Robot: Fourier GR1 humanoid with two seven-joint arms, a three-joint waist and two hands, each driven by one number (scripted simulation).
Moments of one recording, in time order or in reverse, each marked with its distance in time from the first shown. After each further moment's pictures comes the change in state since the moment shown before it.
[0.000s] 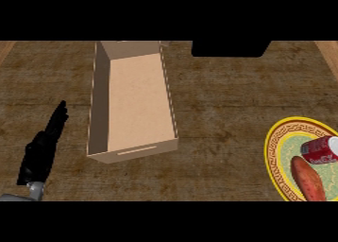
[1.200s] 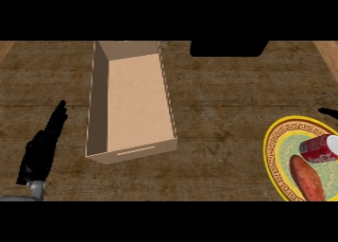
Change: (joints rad) left arm 0.018 -0.106 0.118 -0.016 -0.127 -0.107 0.040; right arm 0.089 0.231 0.008 -0.154 0.300 0.036 0.203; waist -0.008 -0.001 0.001
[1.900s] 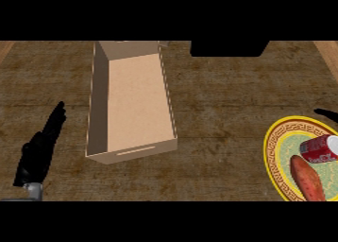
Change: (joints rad) left arm 0.021 -0.063 0.080 -0.023 -0.064 -0.089 0.009; right arm -0.023 0.085 -0.054 0.081 0.159 -0.008 -0.099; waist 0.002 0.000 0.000
